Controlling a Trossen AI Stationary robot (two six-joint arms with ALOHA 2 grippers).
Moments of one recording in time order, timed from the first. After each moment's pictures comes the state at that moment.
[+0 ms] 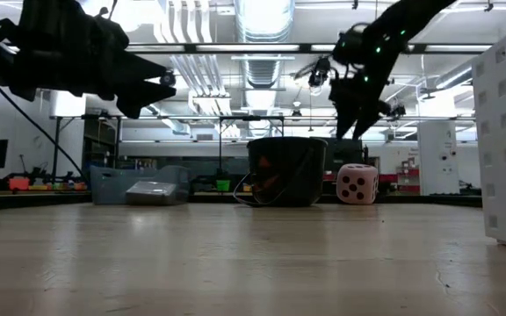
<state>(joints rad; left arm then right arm) 0.20 0.92 0.18 0.65 0.20 -0.11 -0.73 1.47 1.17 -0.67 0.12 0.02</state>
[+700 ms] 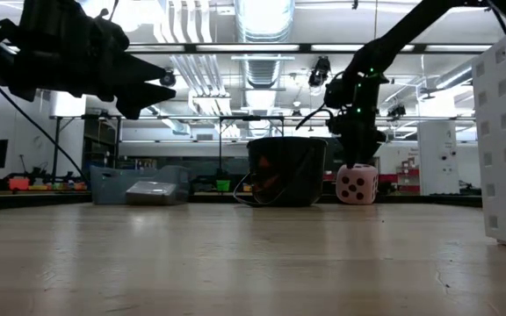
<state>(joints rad) 0.20 0.92 0.18 0.63 0.20 -0.11 -0.93 1.85 1.47 -0.97 0.00 -0.17</state>
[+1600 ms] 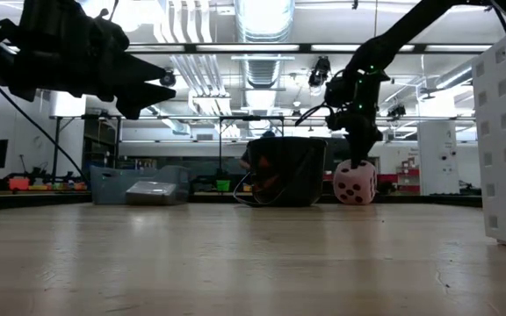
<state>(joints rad) 0.20 0.92 0.18 0.63 0.20 -0.11 -0.93 1.86 1.47 -1.00 -0.05 -0.26</state>
